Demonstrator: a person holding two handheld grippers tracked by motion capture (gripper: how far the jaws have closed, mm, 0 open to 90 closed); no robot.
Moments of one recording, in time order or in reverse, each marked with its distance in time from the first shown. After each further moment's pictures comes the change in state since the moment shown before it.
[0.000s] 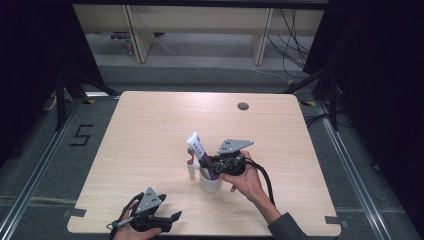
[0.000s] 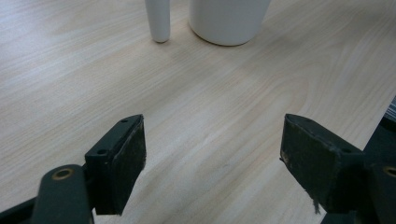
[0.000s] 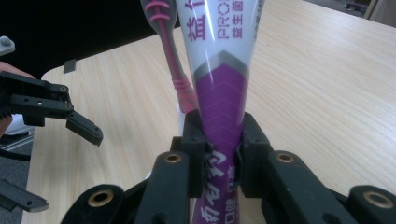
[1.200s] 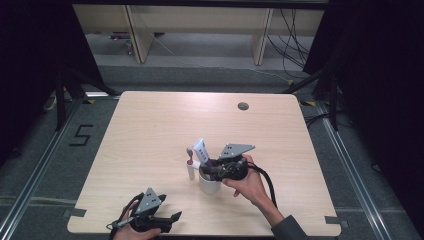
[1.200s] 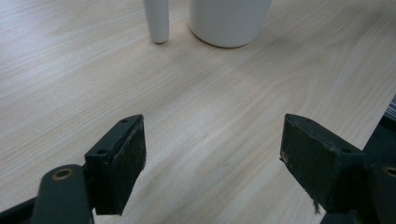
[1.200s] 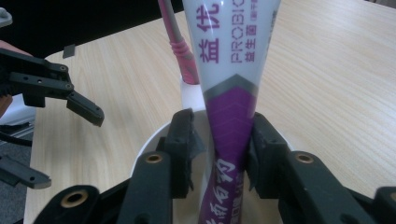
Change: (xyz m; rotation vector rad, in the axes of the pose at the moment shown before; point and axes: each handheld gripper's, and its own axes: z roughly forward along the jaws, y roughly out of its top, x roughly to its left) left arm 0.000 0.000 0.000 -0.003 -0.002 -0.004; right arm 0.002 -0.011 -0.006 0.045 -0.006 0.006
